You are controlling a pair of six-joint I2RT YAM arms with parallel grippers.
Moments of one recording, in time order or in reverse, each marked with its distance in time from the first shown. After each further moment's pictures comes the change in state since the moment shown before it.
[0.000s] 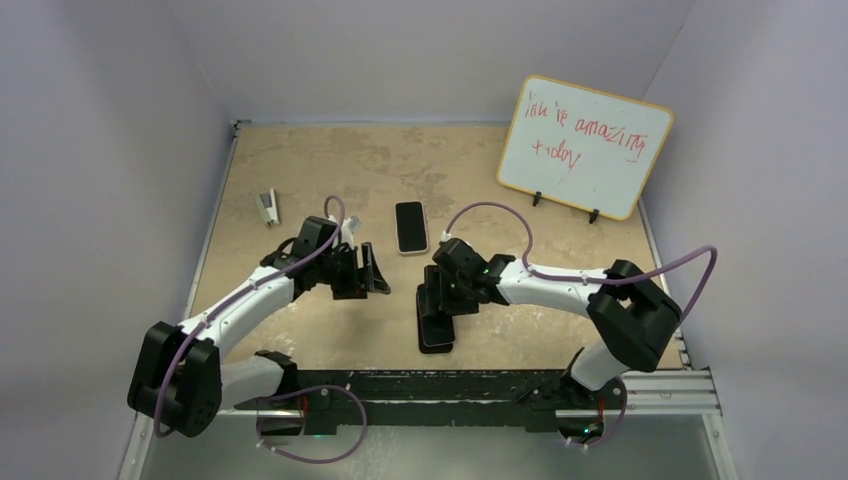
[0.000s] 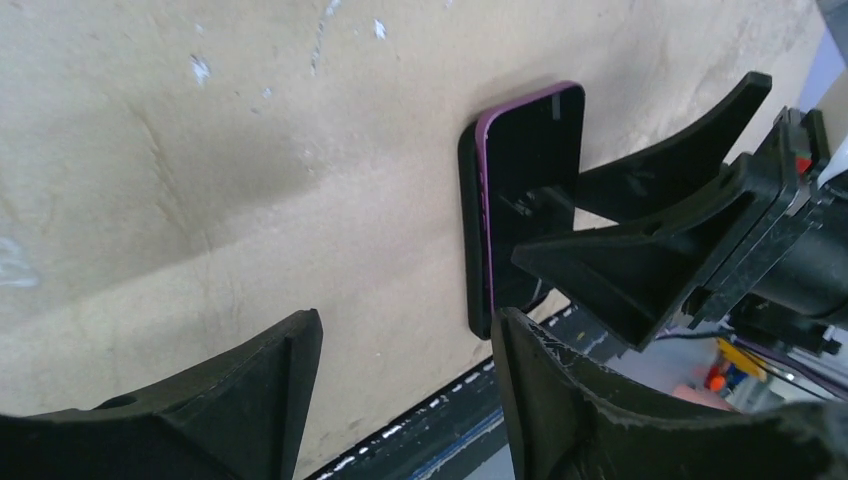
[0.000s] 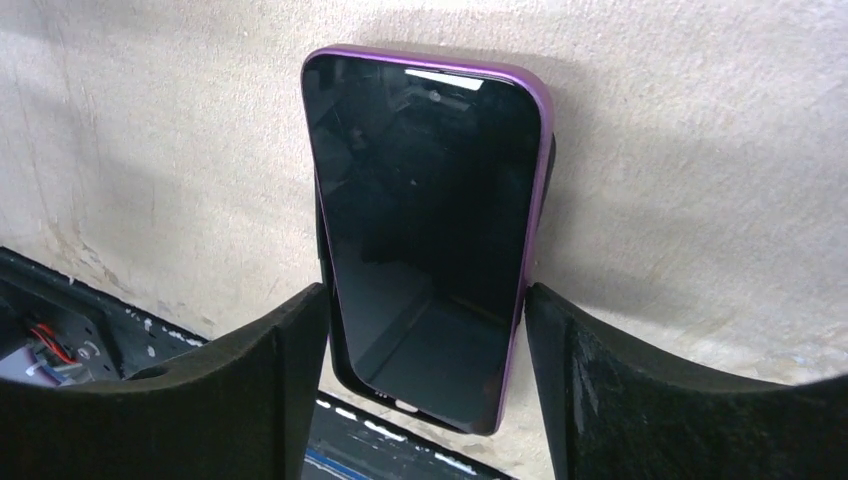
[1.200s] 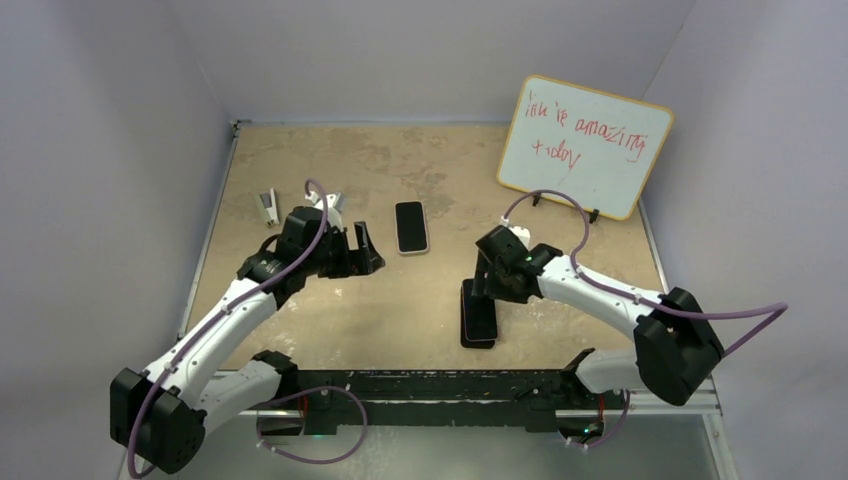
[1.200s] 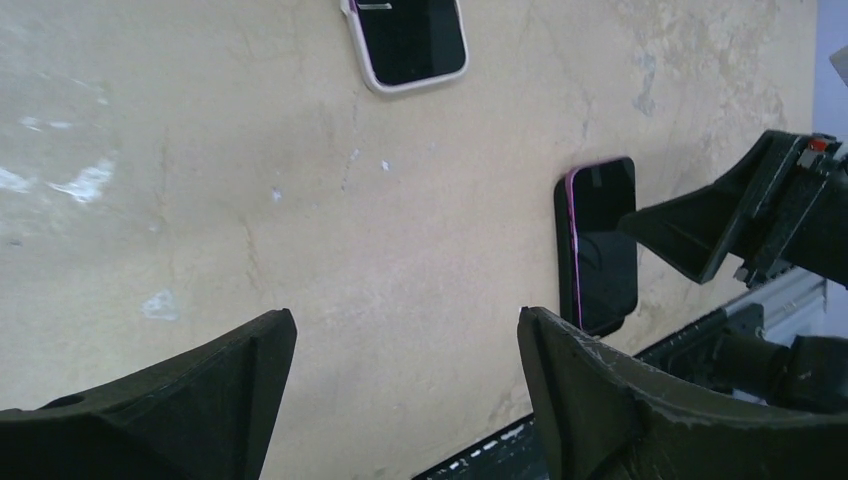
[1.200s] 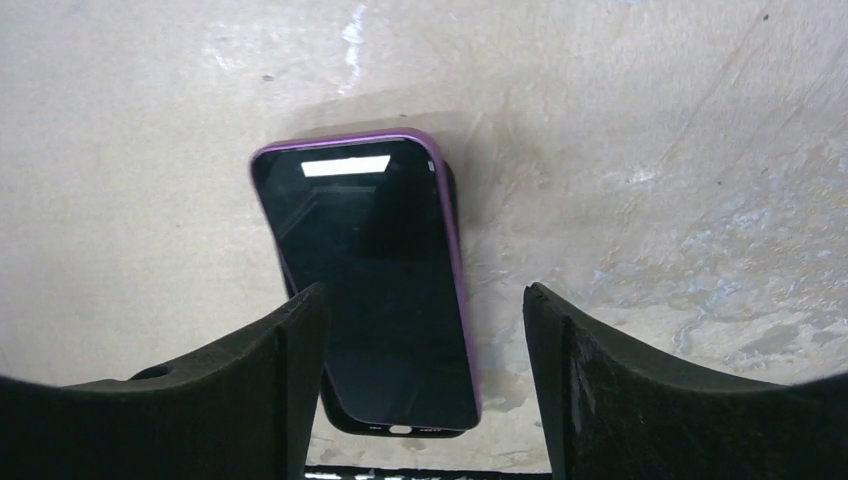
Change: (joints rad) left arm -0.053 -0.204 0.122 -0.077 -0.274 0.045; right arm -0.186 -0.220 -0.035 -0.302 0.260 -0.017
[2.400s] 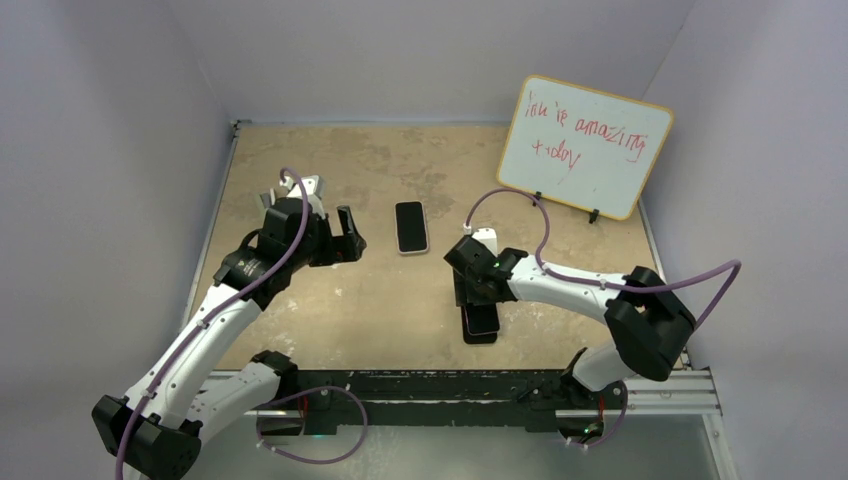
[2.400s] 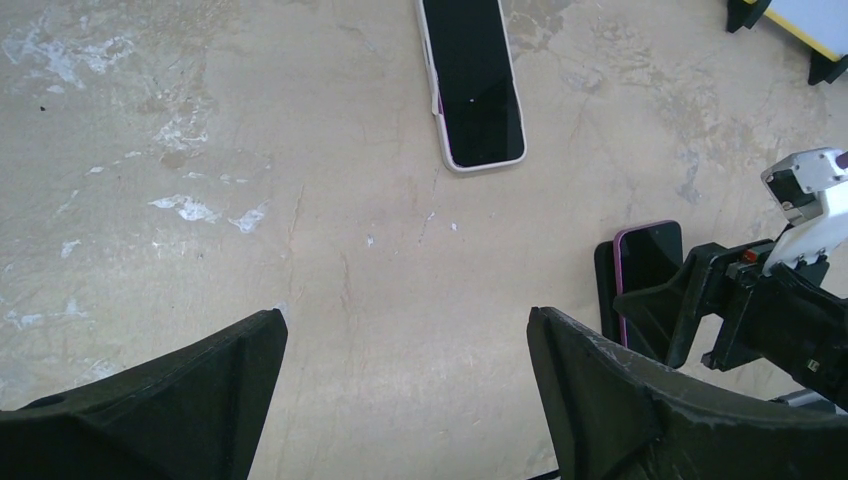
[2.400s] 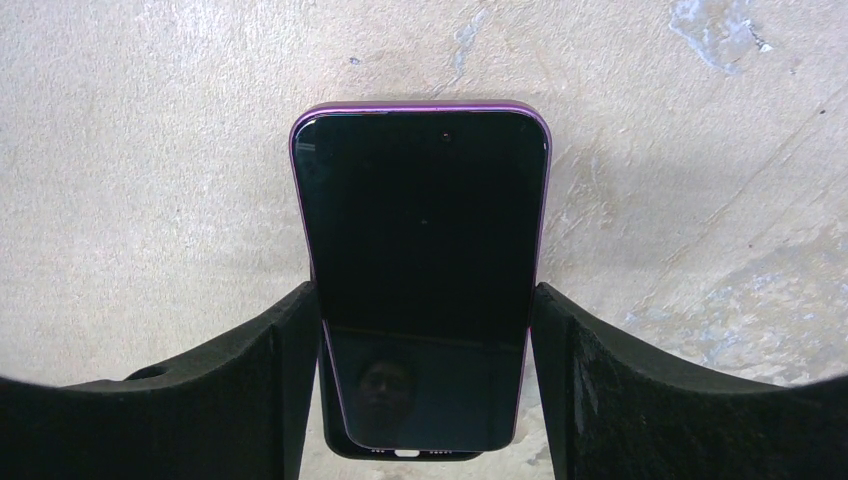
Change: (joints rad) left arm 0.000 -0.061 0.134 -0.138 -0.201 0.046; right arm 0.149 0.143 0.058 0.037 0.131 -0.112
